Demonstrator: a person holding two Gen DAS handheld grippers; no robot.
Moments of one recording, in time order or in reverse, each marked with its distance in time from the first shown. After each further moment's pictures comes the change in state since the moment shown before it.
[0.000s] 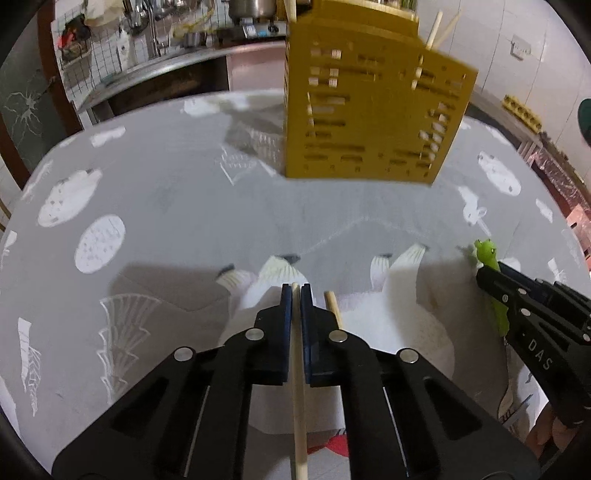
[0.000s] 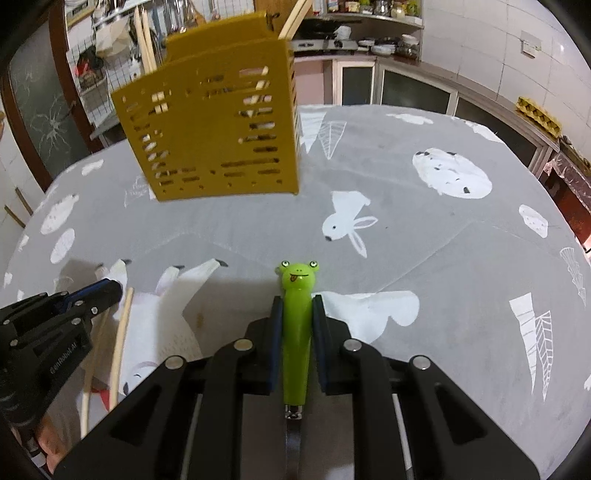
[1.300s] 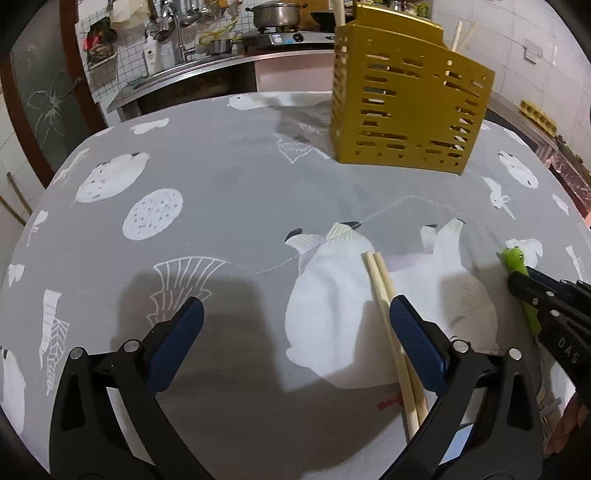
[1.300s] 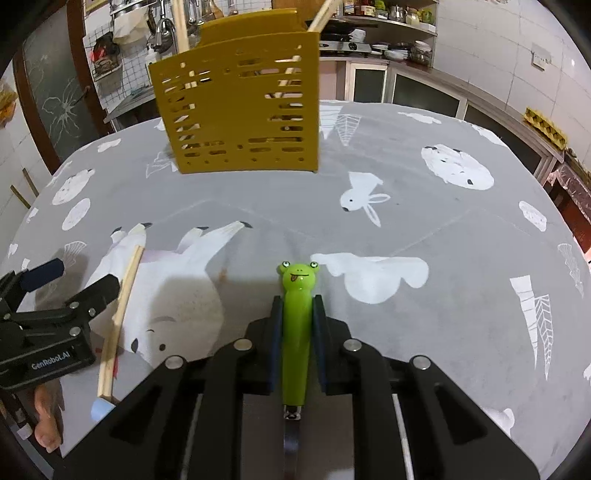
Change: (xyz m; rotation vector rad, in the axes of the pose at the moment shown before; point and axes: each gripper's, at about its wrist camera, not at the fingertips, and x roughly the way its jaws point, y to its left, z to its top) left arm -0.010 0.031 -0.032 -0.021 -0.019 0.092; right arm -0.005 0.009 -0.025 -0.063 0.022 0.013
